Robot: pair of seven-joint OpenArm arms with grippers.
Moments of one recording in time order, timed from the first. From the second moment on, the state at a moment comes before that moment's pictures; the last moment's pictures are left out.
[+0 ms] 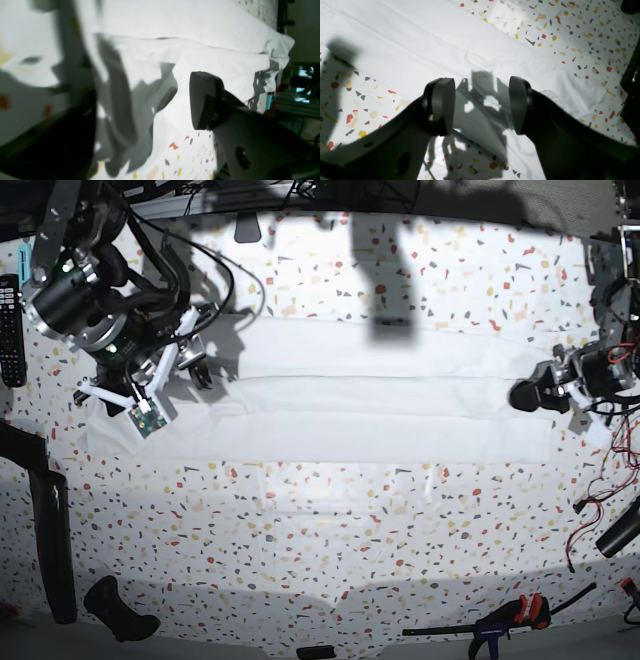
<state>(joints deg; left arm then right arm) -11.2 -31.2 -2.6 51.7 -72.1 -38.3 62.9 -10.8 15.1 11.9 130.3 21.9 32.2 -66.7</state>
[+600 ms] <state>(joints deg) -11.3 -33.1 -2.6 51.7 -67.2 -38.3 61.2 -10.8 15.1 11.9 130.3 21.9 32.2 -66.7</state>
